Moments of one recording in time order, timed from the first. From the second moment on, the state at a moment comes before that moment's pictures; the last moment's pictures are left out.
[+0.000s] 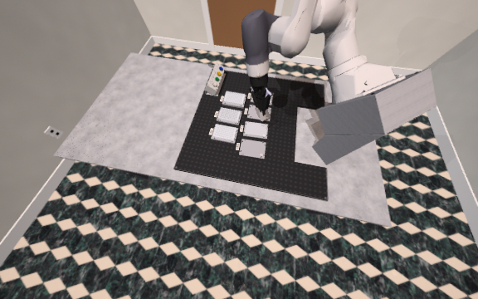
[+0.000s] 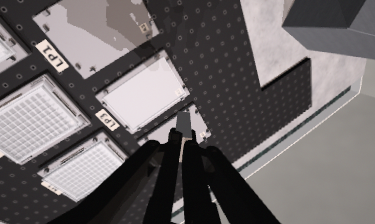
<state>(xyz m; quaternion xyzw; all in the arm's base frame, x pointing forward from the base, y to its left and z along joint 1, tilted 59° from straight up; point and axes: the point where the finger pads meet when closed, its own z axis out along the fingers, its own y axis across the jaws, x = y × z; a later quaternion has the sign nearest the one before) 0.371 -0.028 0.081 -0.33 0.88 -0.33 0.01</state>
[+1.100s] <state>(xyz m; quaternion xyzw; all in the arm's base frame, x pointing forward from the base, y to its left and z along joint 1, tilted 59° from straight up) 0.409 -0.071 0.059 -0.76 0.45 -0.37 -0.29</state>
